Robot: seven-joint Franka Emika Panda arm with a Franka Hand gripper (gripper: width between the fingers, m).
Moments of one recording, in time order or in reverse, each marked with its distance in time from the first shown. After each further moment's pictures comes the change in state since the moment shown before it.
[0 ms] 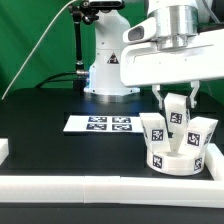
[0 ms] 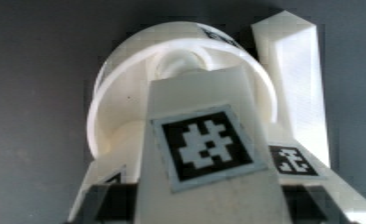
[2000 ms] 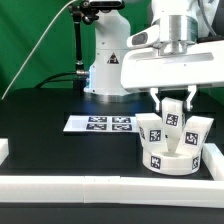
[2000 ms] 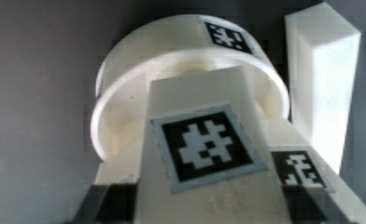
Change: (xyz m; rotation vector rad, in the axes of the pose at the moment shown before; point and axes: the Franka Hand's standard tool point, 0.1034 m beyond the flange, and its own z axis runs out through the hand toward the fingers) arm -0.006 0.012 0.006 -0.018 0.209 -0.053
